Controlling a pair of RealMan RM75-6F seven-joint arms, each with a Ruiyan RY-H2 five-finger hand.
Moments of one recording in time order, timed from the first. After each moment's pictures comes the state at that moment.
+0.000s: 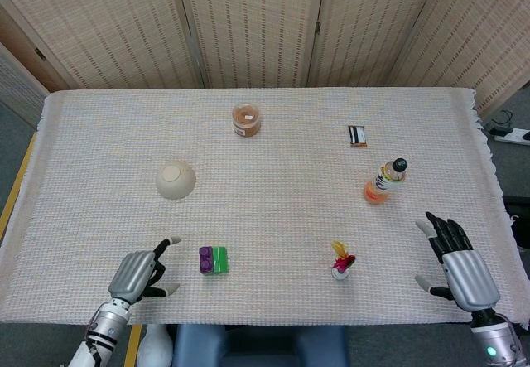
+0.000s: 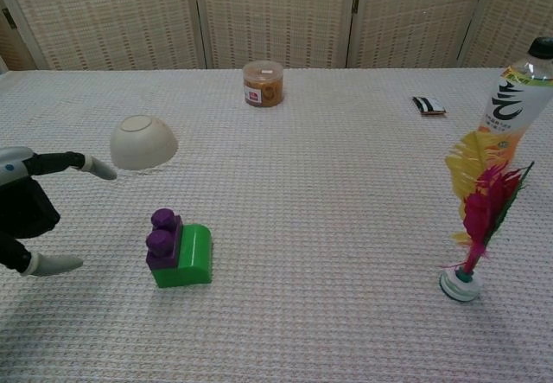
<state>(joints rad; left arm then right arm) -0.29 -1.39 -0.07 -1.99 1.20 1.17 0.34 0.08 -1.12 -0.02 -1.66 -1.63 1.46 0.02</state>
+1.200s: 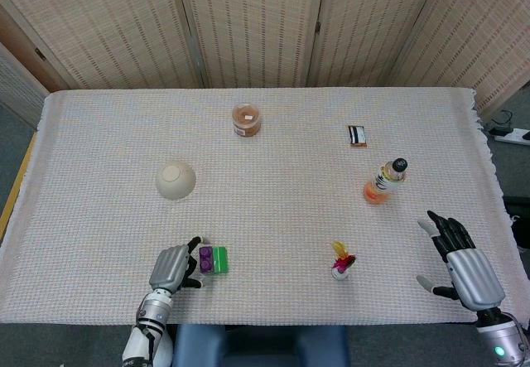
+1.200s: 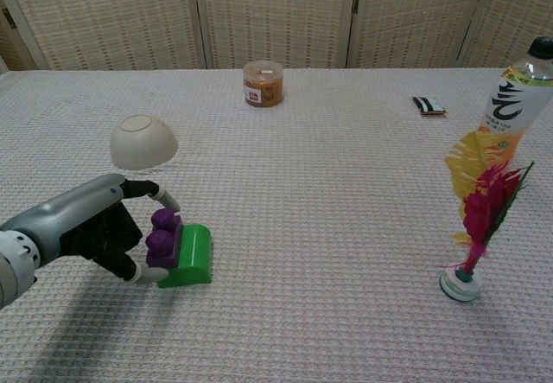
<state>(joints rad) -0.41 -1.73 -0.14 -1.86 0.92 1.27 0.55 0.09 -1.08 -0.03 -1.66 -1.66 1.46 0.12</state>
